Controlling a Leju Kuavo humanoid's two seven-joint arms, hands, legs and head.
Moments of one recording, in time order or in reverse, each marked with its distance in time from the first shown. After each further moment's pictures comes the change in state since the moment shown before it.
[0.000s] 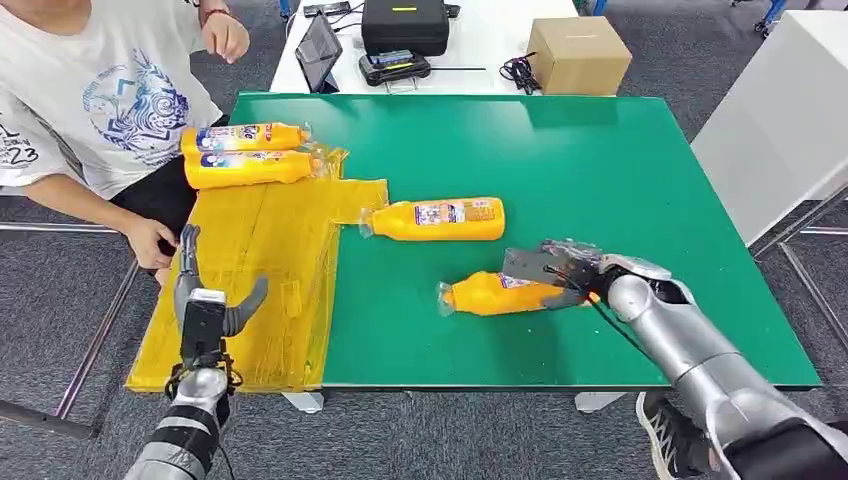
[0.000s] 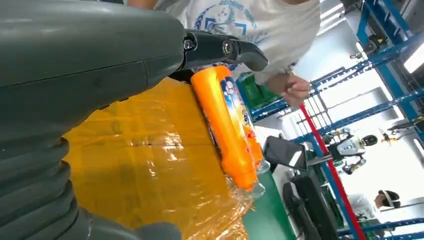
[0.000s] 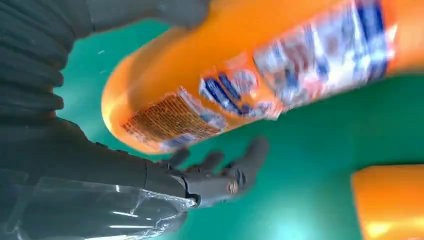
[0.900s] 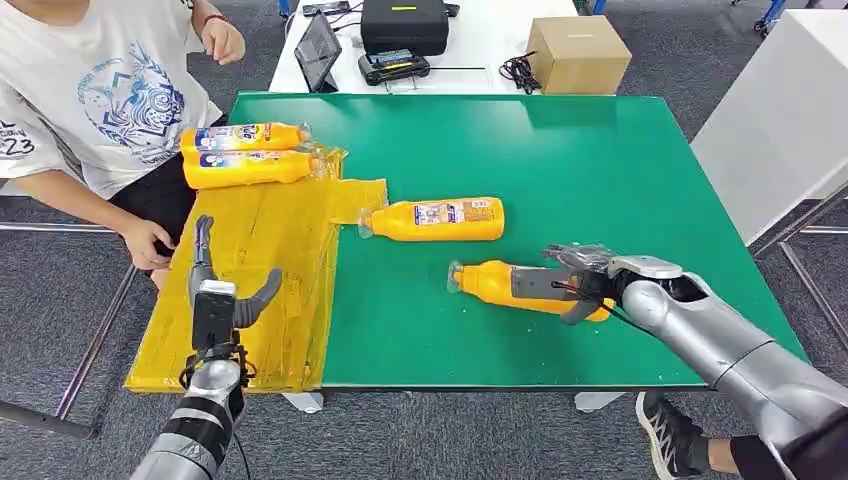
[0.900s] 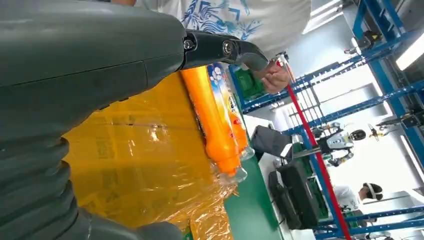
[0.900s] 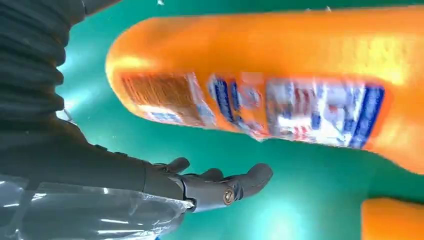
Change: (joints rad) left arm -0.025 -0.026 -0.048 0.005 0.037 0.010 0.000; right arm -0.087 -0.161 0.350 -0.125 -0.143 -0.081 0.037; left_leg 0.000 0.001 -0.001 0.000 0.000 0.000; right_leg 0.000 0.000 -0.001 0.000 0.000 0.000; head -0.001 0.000
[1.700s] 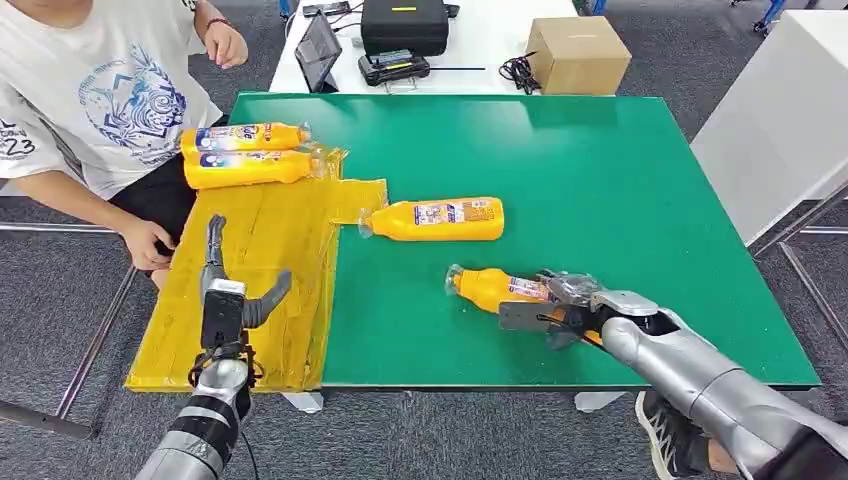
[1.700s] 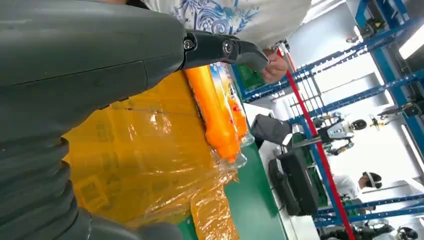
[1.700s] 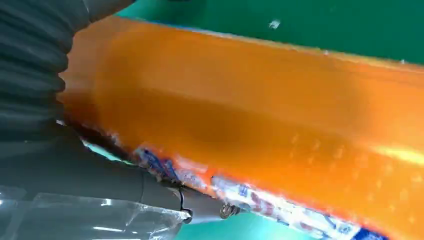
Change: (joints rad) left arm -0.013 -0.017 -0.008 0.032 -0.004 -0.022 0.000; right arm 0.093 0.065 0.031 0.100 0.052 -0.093 -0.013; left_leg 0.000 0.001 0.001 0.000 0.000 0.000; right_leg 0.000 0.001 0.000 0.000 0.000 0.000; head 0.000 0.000
